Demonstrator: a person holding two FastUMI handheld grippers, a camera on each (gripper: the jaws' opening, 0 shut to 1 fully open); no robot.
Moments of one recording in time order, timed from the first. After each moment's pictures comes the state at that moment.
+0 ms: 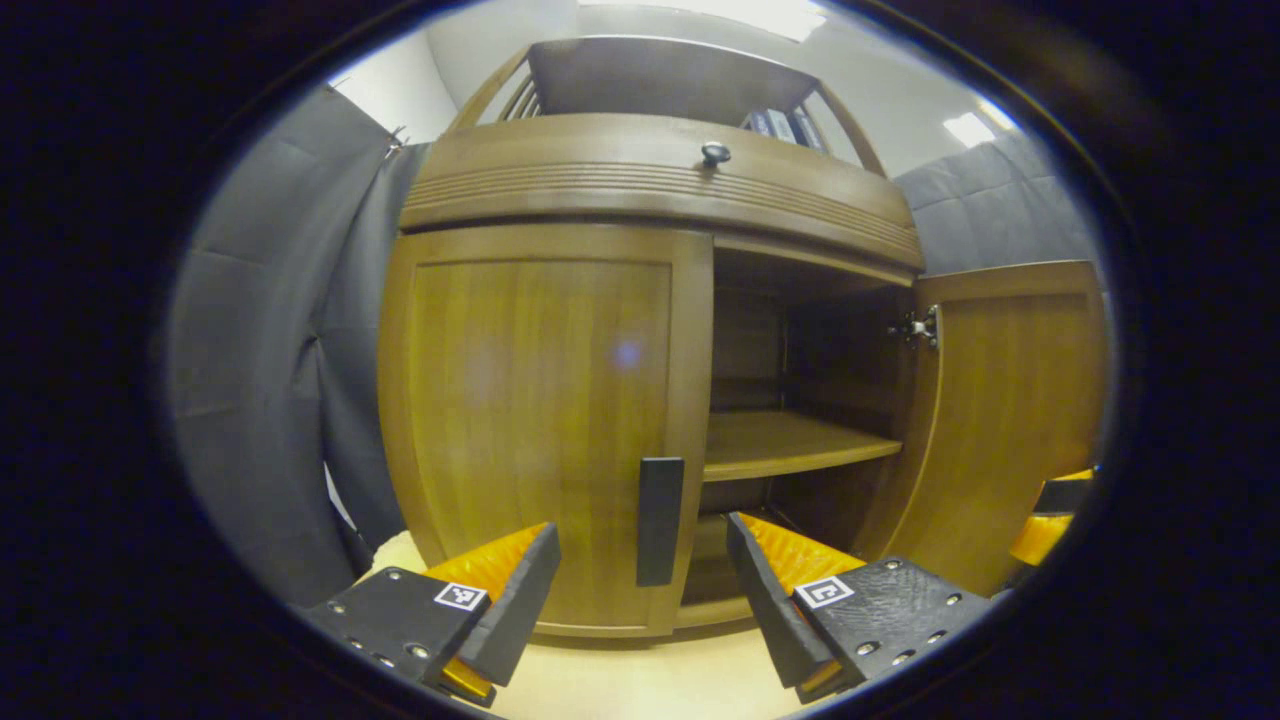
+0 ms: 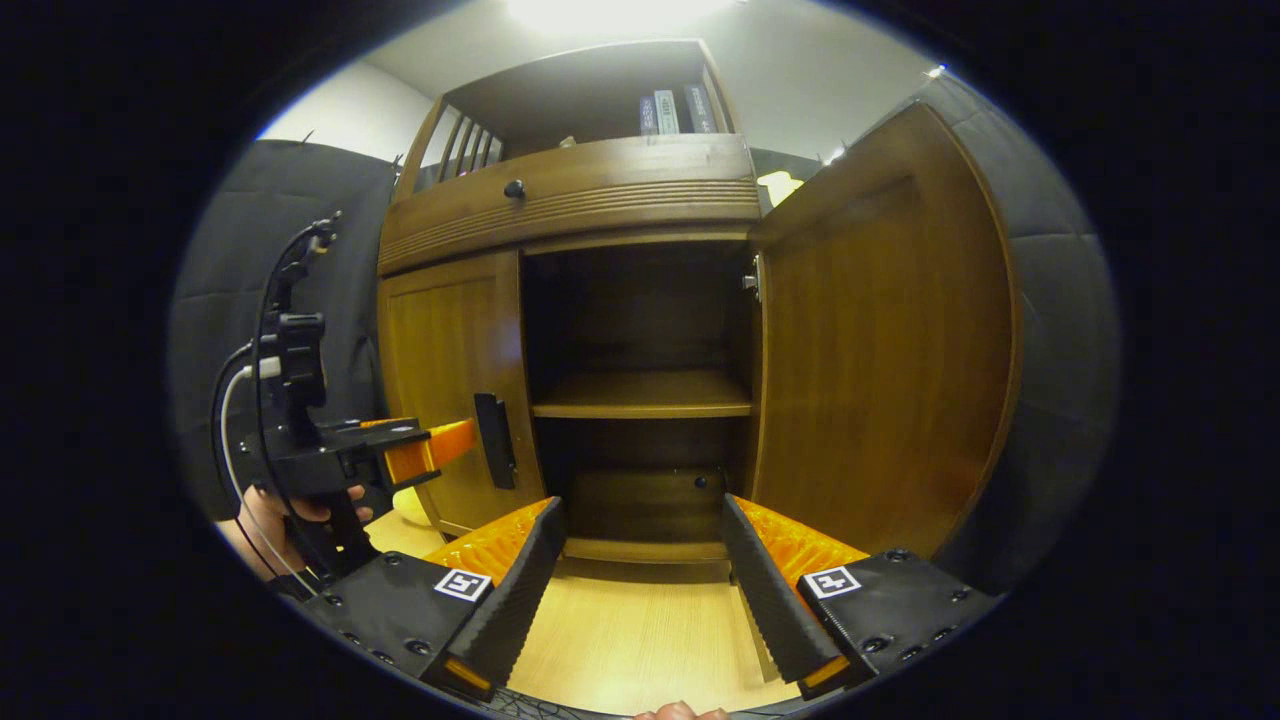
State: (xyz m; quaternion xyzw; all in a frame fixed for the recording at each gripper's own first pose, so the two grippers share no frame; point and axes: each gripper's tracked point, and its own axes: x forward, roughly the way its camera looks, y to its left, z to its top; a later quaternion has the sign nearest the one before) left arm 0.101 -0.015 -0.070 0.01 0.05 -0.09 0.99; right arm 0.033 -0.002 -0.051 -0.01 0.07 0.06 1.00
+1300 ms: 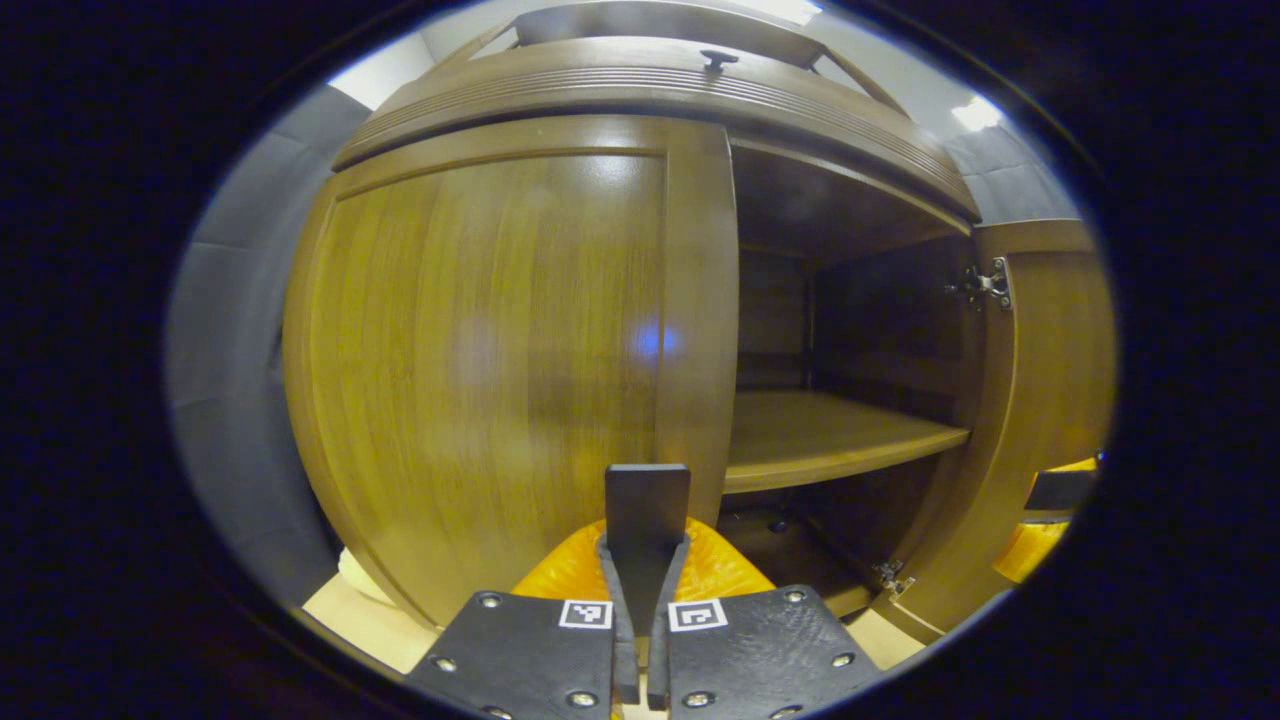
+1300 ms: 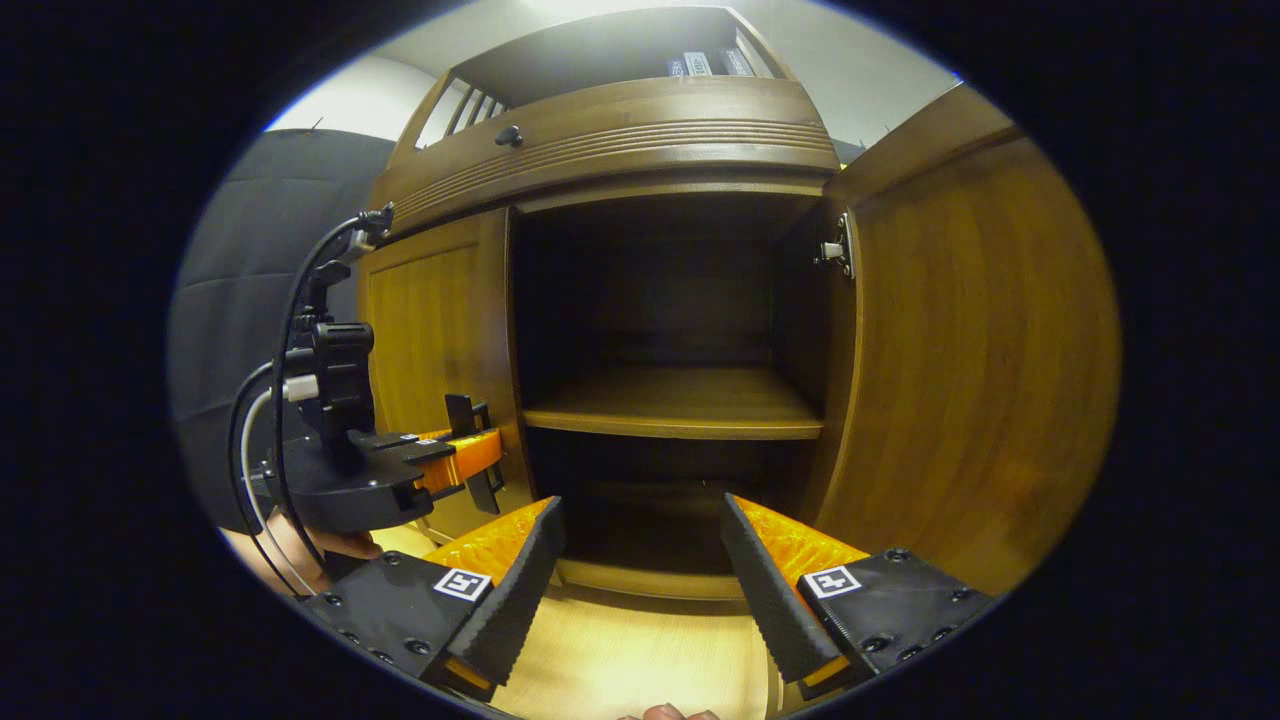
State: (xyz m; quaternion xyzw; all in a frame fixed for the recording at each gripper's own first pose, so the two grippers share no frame) left arm 0.104 -0.016 -0.047 0.01 0.07 -0.08 0.99; right arm 0.134 0.022 -0.067 -0.02 0.08 0.10 0.99
